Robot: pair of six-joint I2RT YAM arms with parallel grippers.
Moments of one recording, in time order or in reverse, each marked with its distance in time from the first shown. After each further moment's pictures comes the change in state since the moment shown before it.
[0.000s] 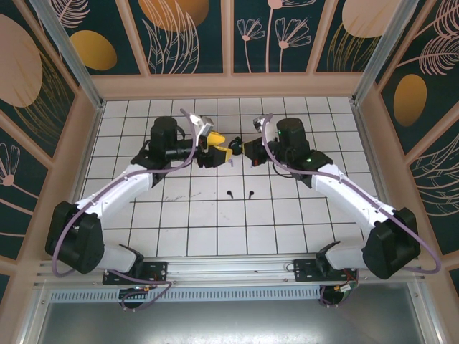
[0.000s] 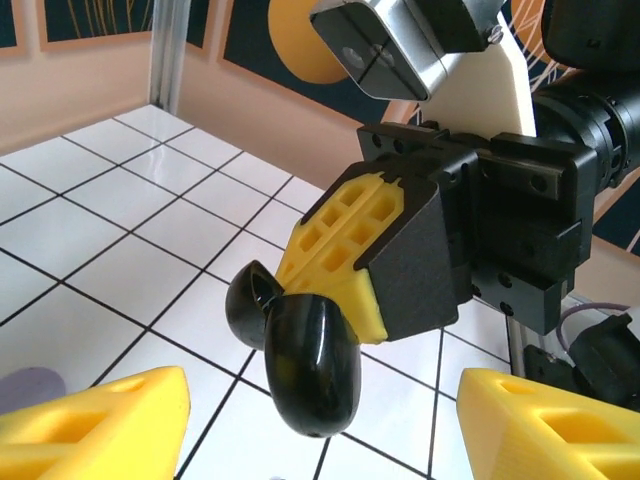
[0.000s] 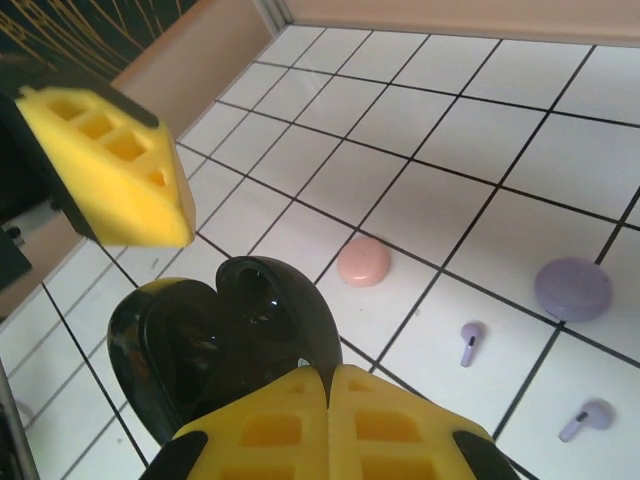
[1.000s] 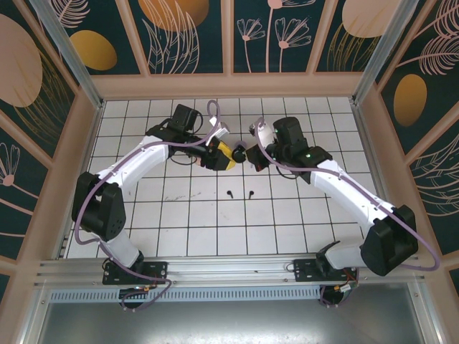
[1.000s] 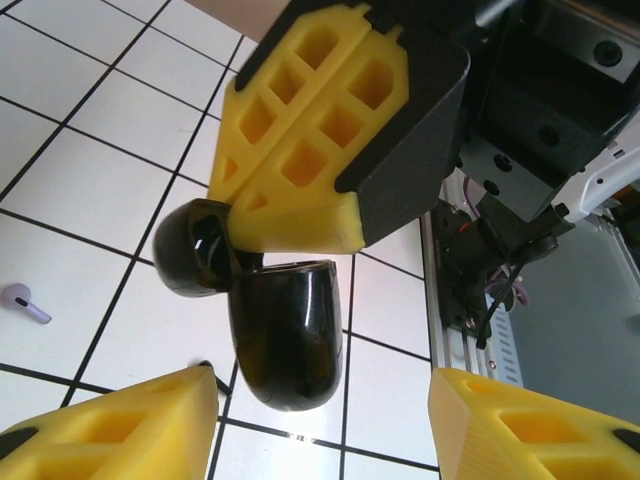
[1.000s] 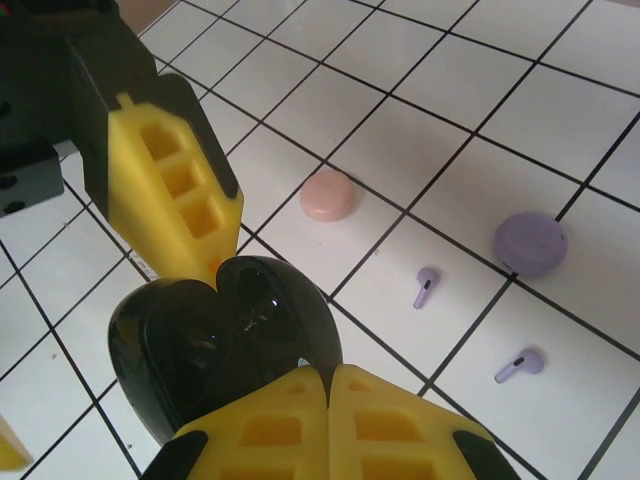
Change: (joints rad) left arm 0.000 0.280 0.352 -0.672 0.229 0.385; right arm 0.004 0.029 0.056 -0.179 0.024 -0.174
